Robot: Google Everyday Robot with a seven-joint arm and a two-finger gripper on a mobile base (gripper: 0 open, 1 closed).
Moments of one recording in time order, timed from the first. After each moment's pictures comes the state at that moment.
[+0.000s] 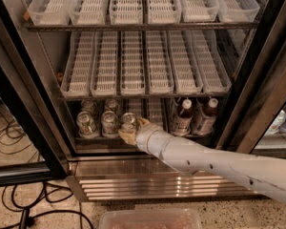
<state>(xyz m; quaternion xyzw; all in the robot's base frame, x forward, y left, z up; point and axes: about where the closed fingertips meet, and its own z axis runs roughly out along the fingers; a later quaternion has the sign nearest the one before) 0.624 0.034 0.647 -0.30 0.76 0.16 0.56</state>
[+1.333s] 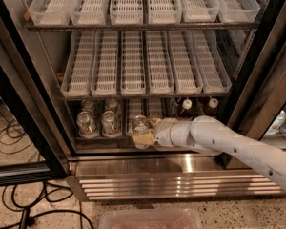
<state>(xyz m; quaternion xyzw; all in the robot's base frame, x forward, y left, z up) 0.614 -0.009 0.635 -0.41 0.75 0.24 0.47</state>
